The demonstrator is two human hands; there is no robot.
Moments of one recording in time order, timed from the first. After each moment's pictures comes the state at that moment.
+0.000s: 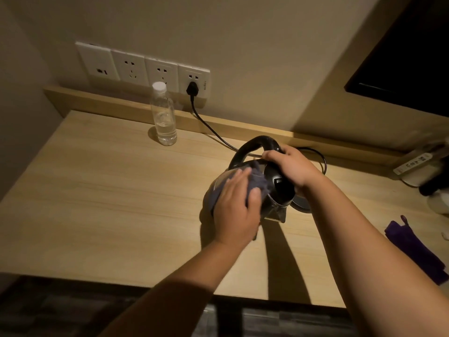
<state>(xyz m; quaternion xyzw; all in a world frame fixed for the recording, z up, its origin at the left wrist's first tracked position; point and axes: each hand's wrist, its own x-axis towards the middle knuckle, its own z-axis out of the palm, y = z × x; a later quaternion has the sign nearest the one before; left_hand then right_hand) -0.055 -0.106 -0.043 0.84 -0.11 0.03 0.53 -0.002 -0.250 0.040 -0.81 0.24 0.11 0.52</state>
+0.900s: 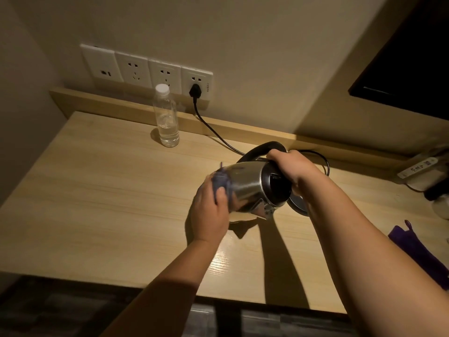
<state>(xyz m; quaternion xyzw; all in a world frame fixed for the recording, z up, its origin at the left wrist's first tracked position) -0.030 -0.074 -0.085 0.85 0.00 0.02 0.52 0.013 -0.243 0.041 -0.80 0.33 0.13 0.49</state>
